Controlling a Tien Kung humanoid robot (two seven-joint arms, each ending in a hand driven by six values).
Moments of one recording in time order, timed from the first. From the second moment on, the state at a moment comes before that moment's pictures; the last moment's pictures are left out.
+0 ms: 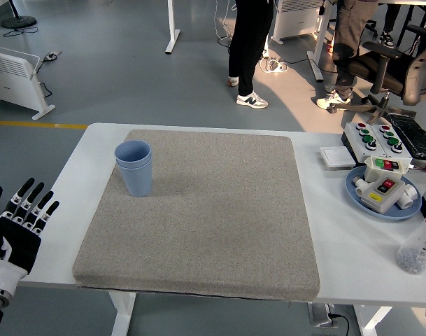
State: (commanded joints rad) left arm 0.14 0.27 -1.47 -1.67 0.46 0.09 -0.22; right arm 0.06 -0.11 0.75 0.18 -0.66 -0.25 -0.28
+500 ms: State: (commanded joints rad) left arm 0.13 0.26 -1.46 -1.64 0.49 0.08 -0.20; right arm 0.06 -0.11 0.76 0.18 -0.67 -0.25 -0.28
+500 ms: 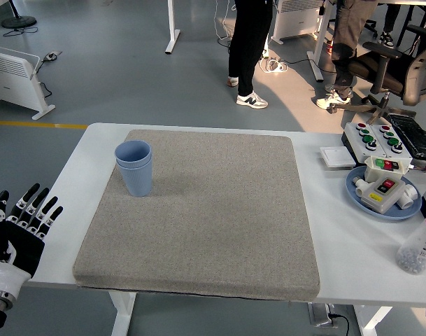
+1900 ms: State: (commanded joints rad) left arm 0.11 0.25 -1.47 -1.59 0.60 0.08 -0.17; right arm 0.07 -0.11 0.80 0.18 -0.73 -0.25 -0.29
